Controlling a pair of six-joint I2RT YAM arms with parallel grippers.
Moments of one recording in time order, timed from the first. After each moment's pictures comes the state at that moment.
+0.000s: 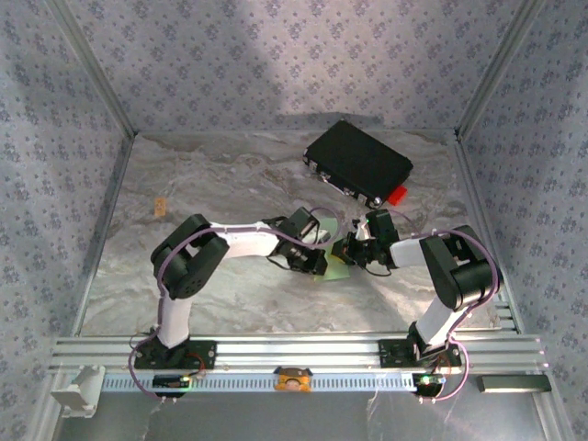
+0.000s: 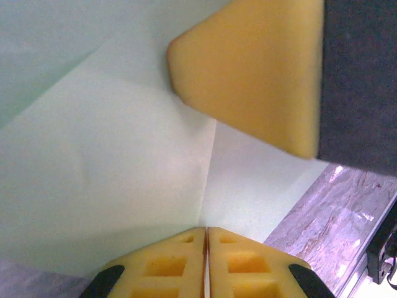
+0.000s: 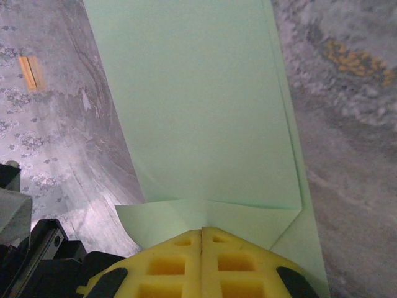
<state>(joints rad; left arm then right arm) -0.88 1.96 1.15 -0.29 0.51 -0.56 0.32 1.66 0.54 0.23 -0.68 0.83</state>
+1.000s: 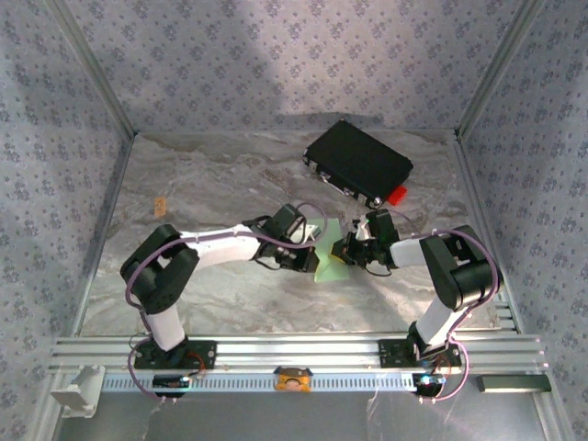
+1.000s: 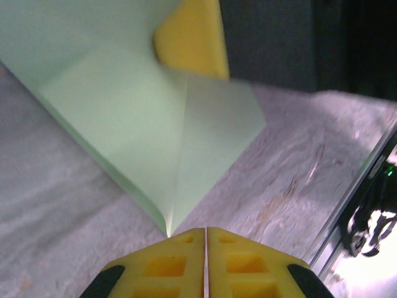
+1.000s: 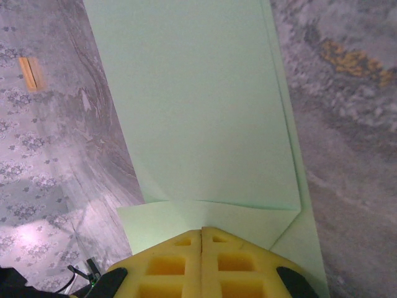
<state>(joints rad) -0.85 1.77 1.05 -0.27 0.49 -0.56 0.32 1.66 0.54 0.22 -0.68 0.83</state>
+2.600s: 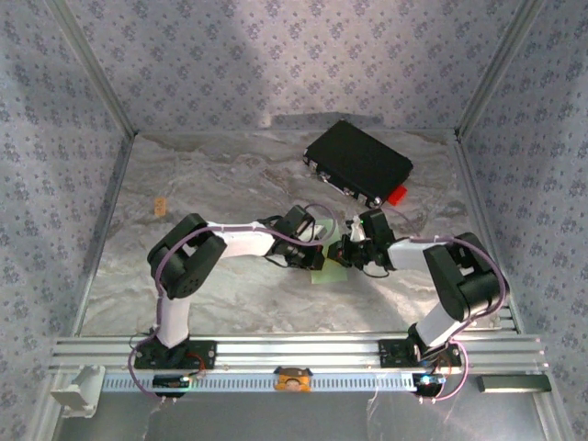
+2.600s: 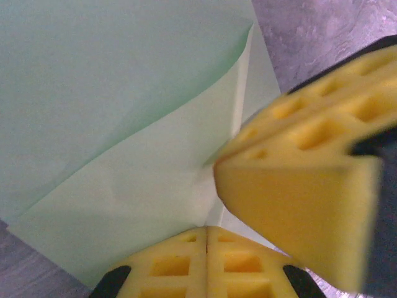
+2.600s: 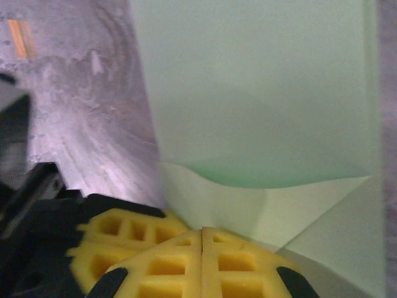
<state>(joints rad) -0.86 1.95 1.12 -0.21 0.47 -0.58 0.39 1.61 0.56 0.13 -0.65 0.78</state>
